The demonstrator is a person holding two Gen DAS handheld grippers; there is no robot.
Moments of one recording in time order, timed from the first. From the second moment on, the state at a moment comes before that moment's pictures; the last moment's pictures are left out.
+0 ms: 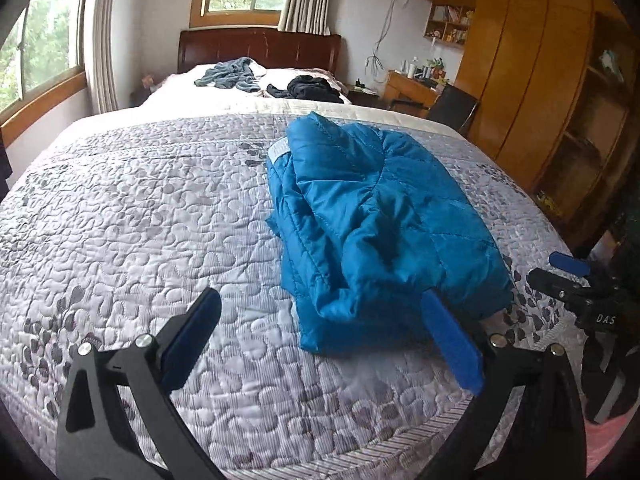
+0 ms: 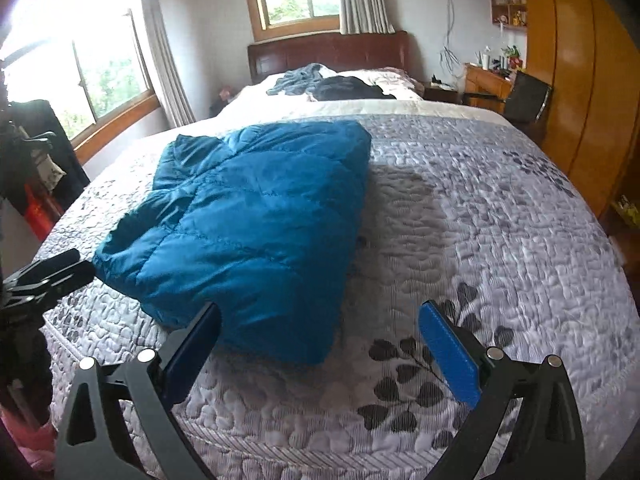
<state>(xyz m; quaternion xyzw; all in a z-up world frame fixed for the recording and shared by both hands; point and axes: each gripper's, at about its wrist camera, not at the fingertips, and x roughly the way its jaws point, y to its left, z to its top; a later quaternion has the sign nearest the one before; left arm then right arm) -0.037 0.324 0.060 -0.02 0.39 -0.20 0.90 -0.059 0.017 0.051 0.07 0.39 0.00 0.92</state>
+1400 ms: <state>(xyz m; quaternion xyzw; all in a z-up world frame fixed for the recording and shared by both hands) -0.090 0.331 0.062 0.02 0.40 -0.11 0.91 -0.081 0.045 0.042 0.03 0.43 -0.08 0.90</state>
